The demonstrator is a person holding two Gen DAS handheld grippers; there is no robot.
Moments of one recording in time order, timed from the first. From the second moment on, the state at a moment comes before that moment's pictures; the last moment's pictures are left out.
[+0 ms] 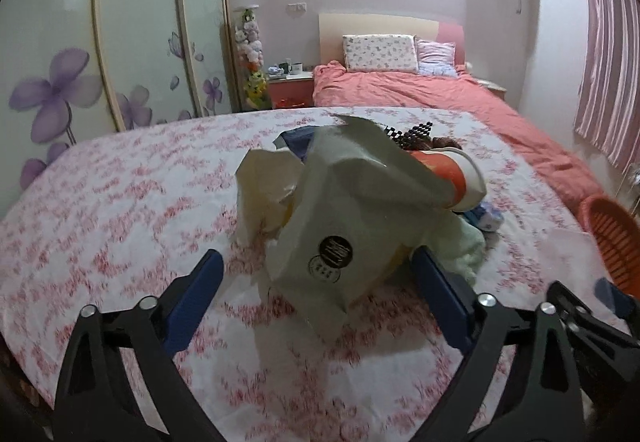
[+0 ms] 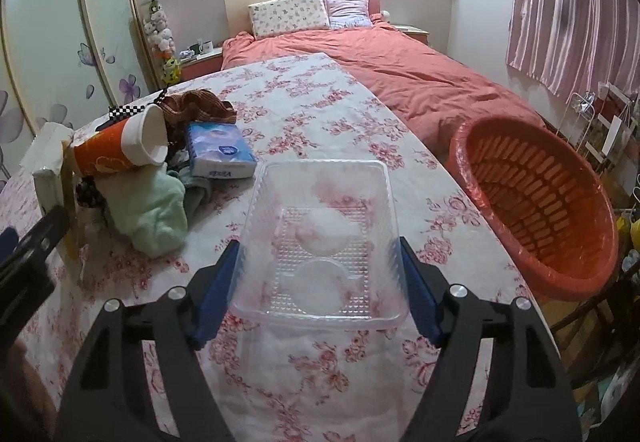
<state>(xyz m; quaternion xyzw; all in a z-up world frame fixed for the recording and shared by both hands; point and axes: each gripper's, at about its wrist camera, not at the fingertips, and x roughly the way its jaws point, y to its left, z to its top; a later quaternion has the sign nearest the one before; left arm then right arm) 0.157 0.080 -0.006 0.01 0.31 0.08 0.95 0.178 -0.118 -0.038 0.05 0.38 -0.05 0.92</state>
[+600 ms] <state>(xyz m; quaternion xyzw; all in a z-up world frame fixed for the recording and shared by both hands) 0.179 0.078 -0.007 0.00 0.33 0.06 0.94 0.172 -0.126 -0.040 0.07 0.39 -0.04 0.92</state>
